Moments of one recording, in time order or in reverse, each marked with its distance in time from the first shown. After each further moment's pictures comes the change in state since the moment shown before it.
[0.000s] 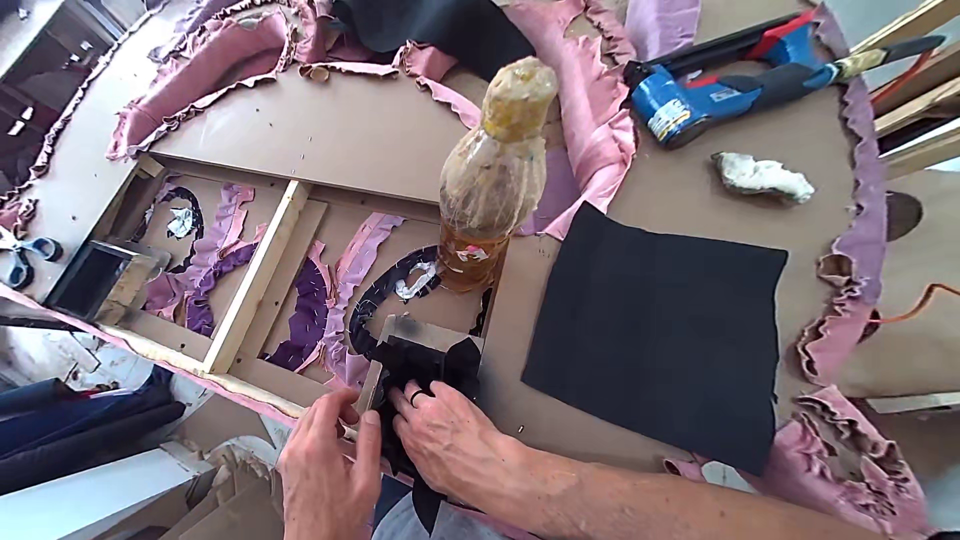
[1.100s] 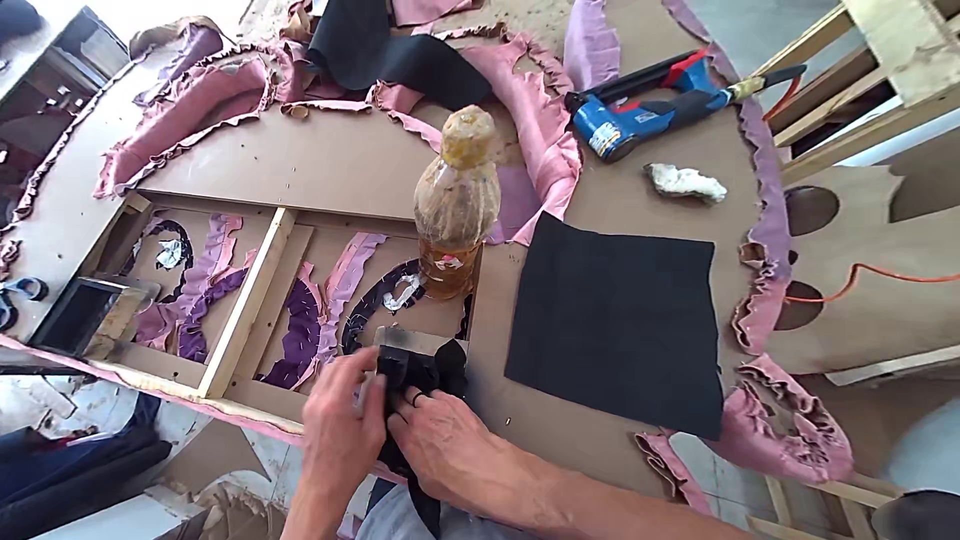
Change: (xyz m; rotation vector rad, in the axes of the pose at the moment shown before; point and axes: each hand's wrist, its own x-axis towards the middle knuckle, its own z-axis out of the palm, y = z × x) left_hand 0.045 0.002 0.013 -0.143 -0.011 0.306; right_hand -0.012 -0.005 0.002 0.242 0.103 0.101
